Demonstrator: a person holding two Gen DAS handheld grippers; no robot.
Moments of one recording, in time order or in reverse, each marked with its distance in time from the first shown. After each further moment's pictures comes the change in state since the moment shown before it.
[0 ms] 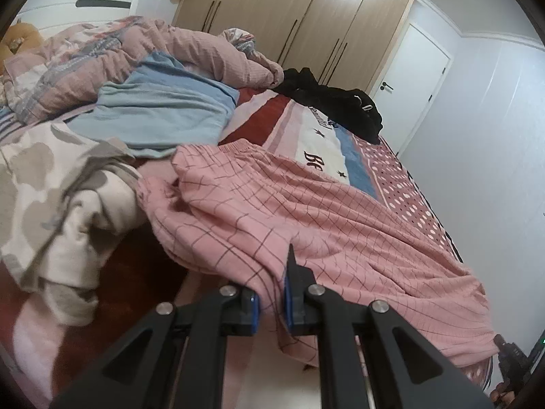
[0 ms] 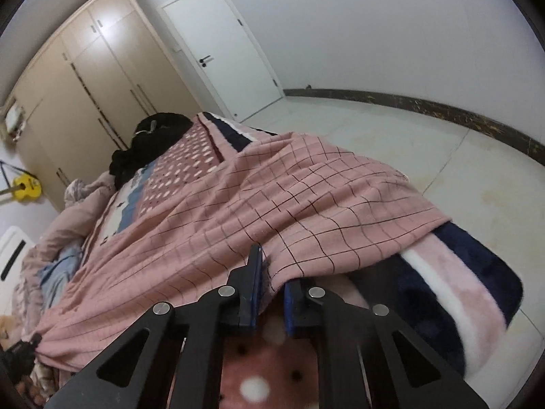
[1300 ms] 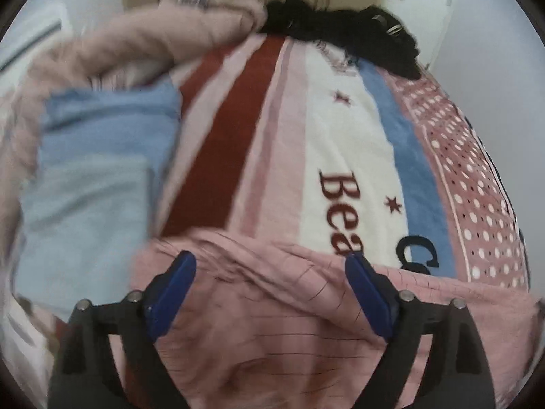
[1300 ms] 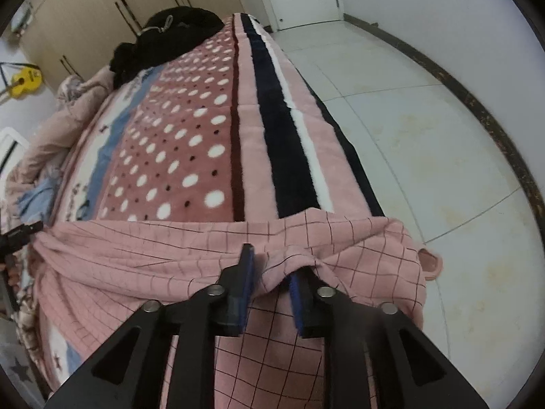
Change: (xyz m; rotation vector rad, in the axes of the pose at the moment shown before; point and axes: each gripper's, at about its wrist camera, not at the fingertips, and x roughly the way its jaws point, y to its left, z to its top) left arm 0.229 -0.083 0.174 0.279 0.309 0.202; right arm 0.207 0.051 0.156 -0.281 0.476 0.046
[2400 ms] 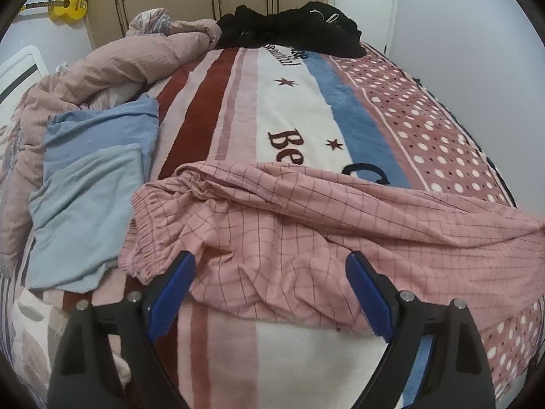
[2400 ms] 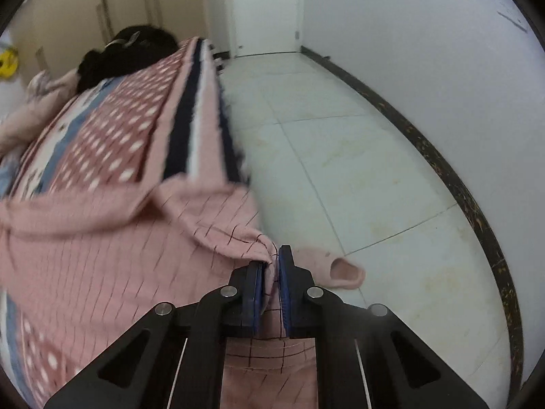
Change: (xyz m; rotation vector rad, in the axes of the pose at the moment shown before) left arm -0.047 -0.034 -0.078 0.153 -0.024 -0.045; right arm -0.070 -0.074 -0.035 -0.027 -0.138 -0.334
